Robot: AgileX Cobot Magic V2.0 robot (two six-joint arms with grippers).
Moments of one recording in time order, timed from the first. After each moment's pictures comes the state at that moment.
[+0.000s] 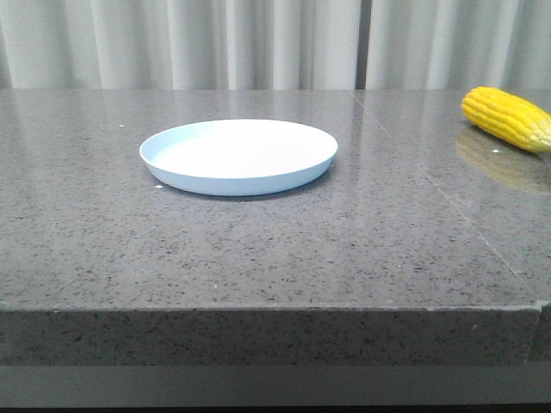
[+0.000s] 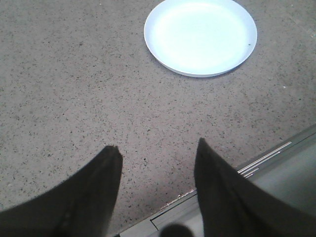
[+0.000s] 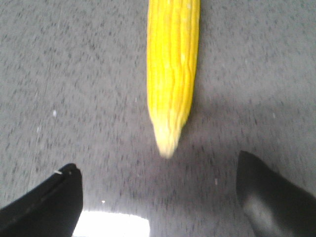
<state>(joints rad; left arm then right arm) -0.52 0.69 -1.00 0.11 1.08 -0.05 -0.02 1.37 -1.21 0.08 0.81 -0.02</state>
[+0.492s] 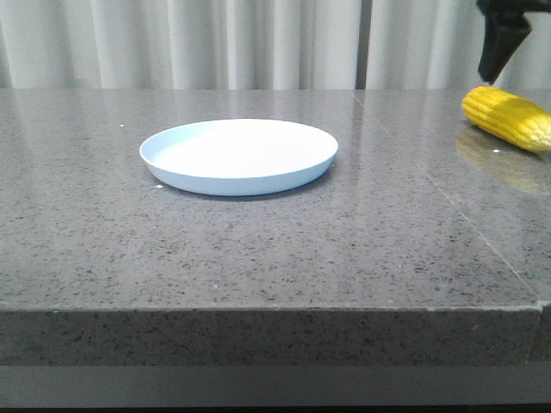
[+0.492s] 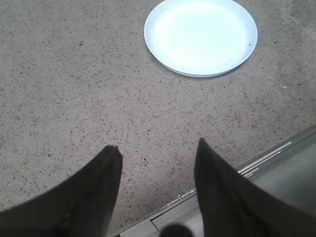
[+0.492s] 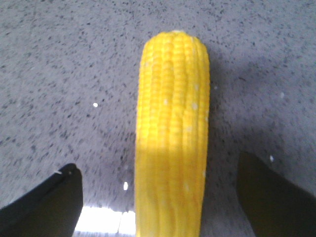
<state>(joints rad) -0.52 0.69 -1.00 0.11 1.08 -0.05 -0.02 1.80 -1.58 0.08 0.82 -0.03</state>
